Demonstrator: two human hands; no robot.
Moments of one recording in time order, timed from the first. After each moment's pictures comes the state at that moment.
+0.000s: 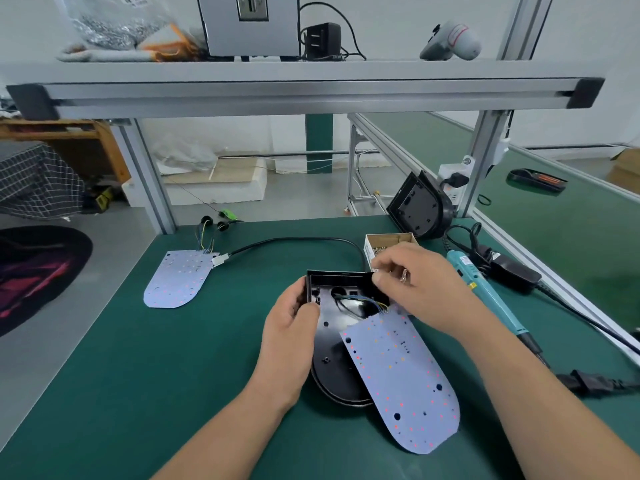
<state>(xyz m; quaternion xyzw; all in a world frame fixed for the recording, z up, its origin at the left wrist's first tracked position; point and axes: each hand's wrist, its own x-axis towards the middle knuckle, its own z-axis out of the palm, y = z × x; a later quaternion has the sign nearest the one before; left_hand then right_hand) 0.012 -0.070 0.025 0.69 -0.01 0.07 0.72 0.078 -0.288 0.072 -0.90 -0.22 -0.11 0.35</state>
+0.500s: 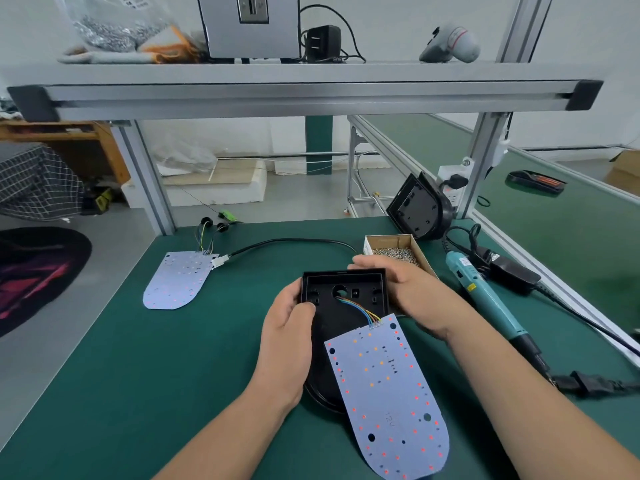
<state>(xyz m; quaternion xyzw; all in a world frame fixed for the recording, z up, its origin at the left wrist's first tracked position) 0.008 -0.075 0.029 0.64 0.05 0.07 0.76 0.087 -0.273 0.059 -0.78 -0.12 0.12 0.61</state>
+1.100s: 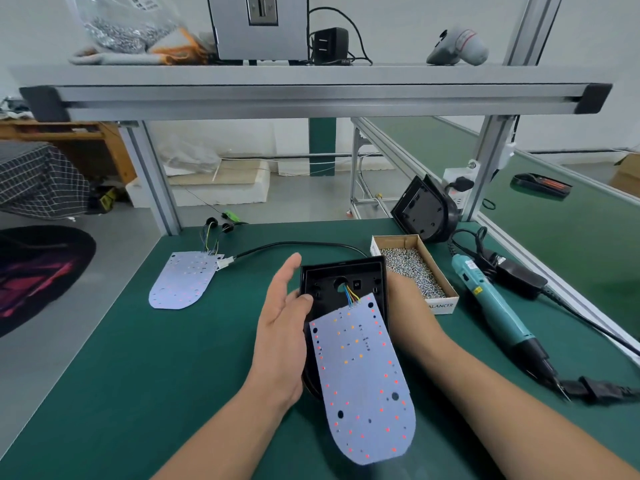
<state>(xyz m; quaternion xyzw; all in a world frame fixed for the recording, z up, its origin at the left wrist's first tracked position) 0.008 -0.063 0.035 0.57 0.05 0.08 0.81 0.062 -0.235 0.058 -0.88 -0.18 -0.07 0.43</state>
